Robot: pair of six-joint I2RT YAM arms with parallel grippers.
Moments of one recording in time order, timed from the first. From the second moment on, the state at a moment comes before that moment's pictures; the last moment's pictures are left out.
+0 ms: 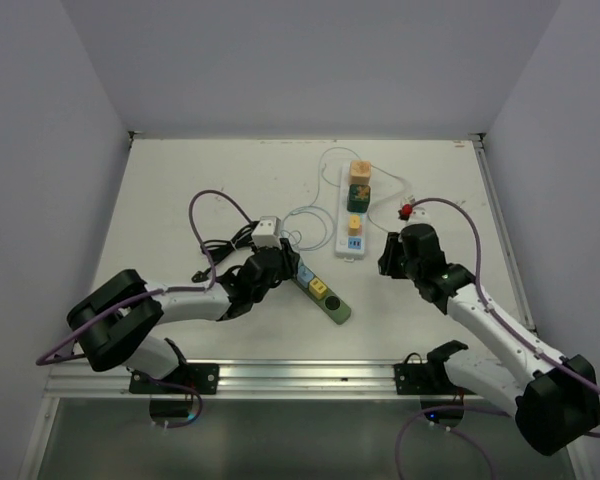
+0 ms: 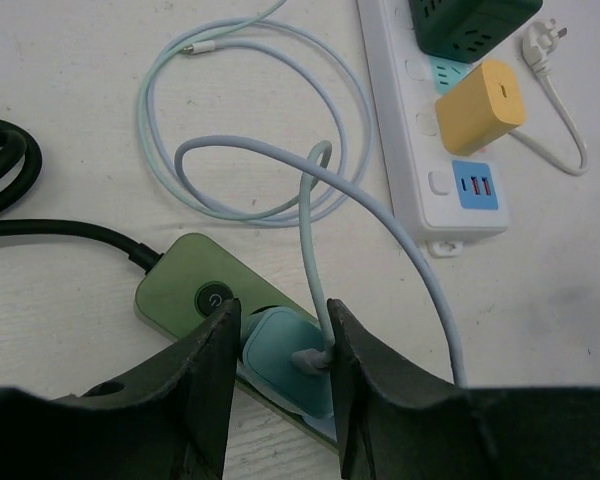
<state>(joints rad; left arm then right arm) -0.89 1.48 0.52 0.49 -0.45 -0.64 0.51 0.97 0.61 -0.38 0.21 0.40</state>
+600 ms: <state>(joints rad) -0.89 1.40 0.57 0.25 -0.39 -0.62 -0.04 1.31 0.62 0.03 -0.12 0.66</state>
